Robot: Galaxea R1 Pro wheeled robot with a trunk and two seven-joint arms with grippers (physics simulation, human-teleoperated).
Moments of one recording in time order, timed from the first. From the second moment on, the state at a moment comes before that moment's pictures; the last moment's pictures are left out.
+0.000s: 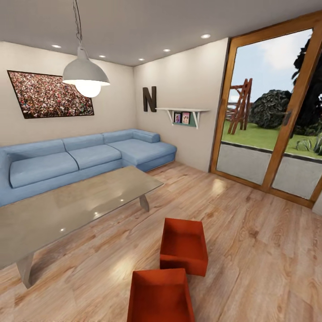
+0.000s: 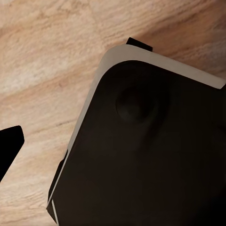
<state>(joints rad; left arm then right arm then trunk) 0.00 -0.01 0.07 -0.11 0.32 -0.05 0.13 -0.14 -0.06 0.28 0.03 -0.18 -0.17 0.04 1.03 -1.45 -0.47</state>
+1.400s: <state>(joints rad) 0.00 -0.01 0.07 -0.11 0.37 -0.05 0.13 -0.14 -0.06 0.28 0.03 -0.18 -0.17 0.04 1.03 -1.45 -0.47</state>
